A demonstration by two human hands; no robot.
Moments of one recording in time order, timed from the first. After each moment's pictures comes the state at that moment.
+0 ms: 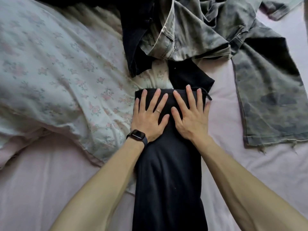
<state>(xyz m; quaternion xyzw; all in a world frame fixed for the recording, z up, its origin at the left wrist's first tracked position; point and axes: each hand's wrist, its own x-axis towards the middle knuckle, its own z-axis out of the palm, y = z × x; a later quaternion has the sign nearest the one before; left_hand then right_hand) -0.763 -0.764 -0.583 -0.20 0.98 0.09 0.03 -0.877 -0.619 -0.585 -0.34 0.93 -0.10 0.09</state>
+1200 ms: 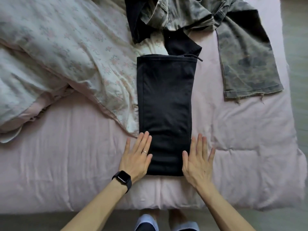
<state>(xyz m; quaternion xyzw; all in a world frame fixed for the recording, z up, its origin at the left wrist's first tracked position) -0.512 -0.623 -0.502 -0.15 0.96 0.10 0.20 -0.633 -0.409 -0.526 -0.26 0.95 -0.05 0.14</state>
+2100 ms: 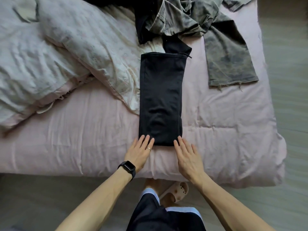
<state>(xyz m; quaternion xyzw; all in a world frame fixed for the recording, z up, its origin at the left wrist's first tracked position) -0.460 -0.530 -0.431 -0.11 0.93 0.04 0.34 -0.583 -0.334 -0.446 -0.45 0.85 0.05 0.28</state>
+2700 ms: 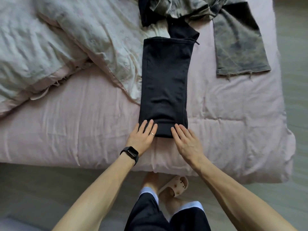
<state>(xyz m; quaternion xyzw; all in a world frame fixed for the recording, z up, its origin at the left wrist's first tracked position) -0.463 -0.538 -0.460 -0.06 0.97 -0.07 0.23 -0.593 -0.361 -0.460 -0.54 0.83 0.04 0.14</state>
